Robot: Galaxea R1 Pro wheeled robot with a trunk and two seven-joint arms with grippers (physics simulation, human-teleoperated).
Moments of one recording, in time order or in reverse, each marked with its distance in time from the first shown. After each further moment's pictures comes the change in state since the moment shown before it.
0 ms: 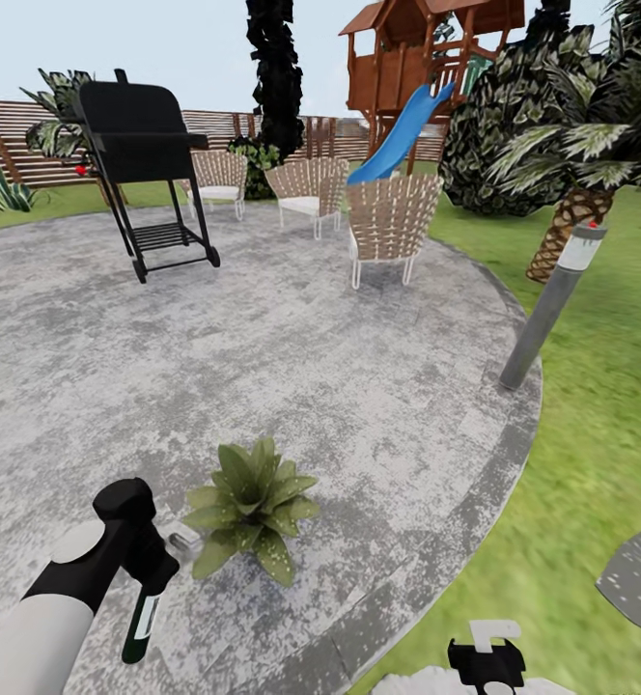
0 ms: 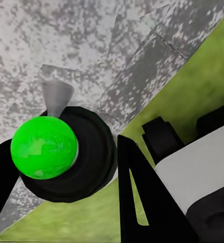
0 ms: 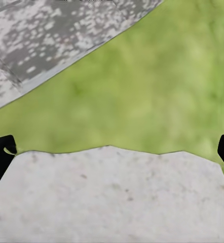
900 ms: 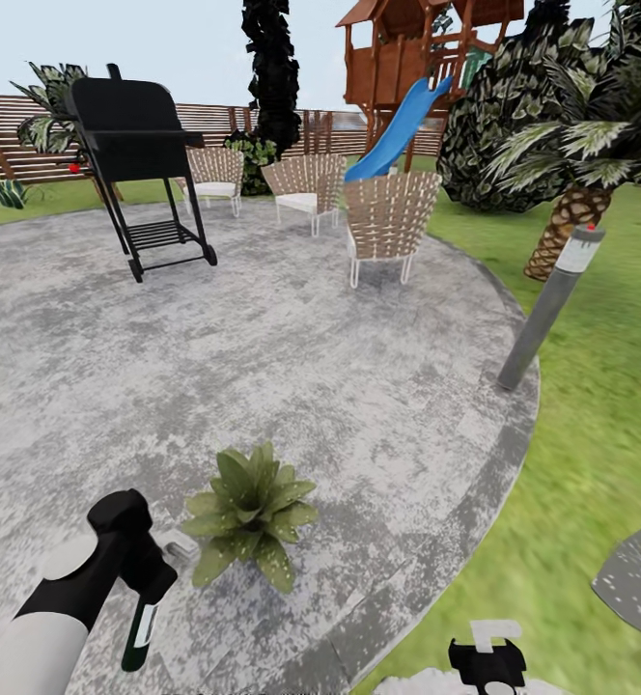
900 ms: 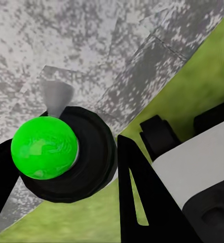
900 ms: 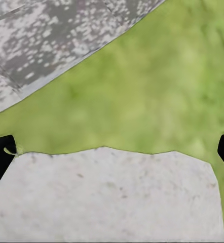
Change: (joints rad) left arm 0.049 -0.004 0.024 -0.029 0.055 -0.008 0.071; right arm 0.000 -0.002 0.000 0.000 0.001 0.000 0.002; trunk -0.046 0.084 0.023
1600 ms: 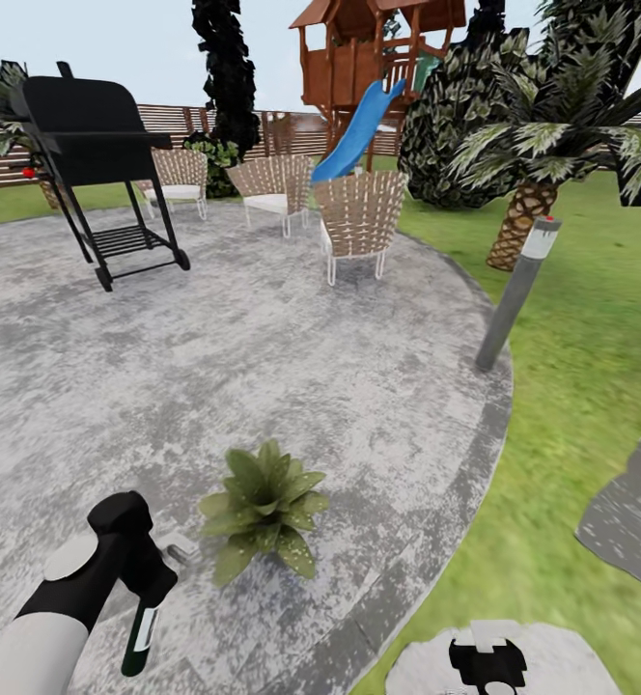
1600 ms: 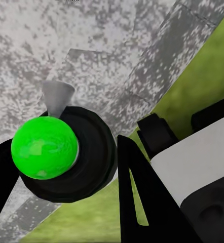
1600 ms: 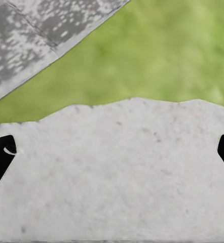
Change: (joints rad) left arm 0.001 0.001 -0.001 0.012 0.003 -0.003 -0.005; right arm 0.000 -0.001 0.000 0.000 0.000 0.000 0.000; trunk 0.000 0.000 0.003
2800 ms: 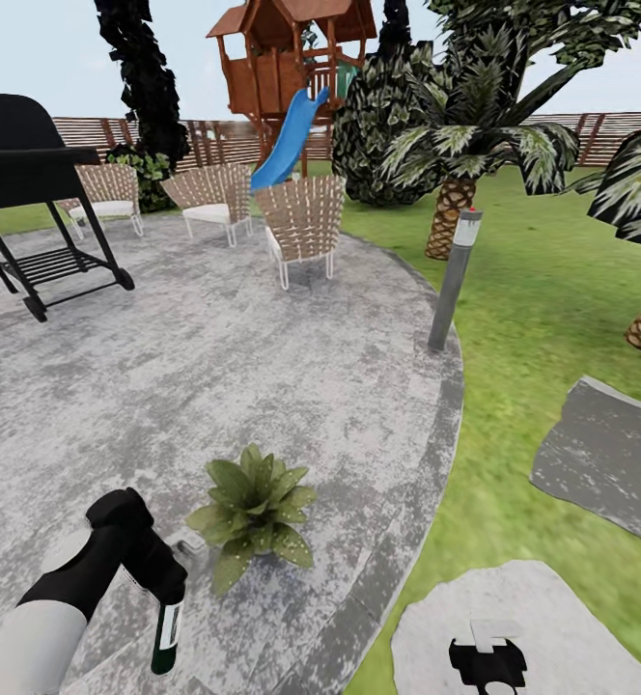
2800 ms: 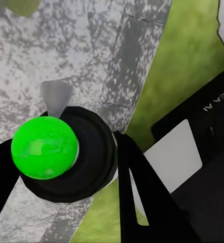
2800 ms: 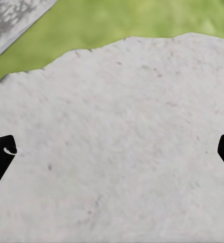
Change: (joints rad) left arm -0.037 0.019 -0.006 0.071 0.180 -0.107 -0.052; right arm 0.000 0.000 0.000 0.001 0.001 0.000 0.000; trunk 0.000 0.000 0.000
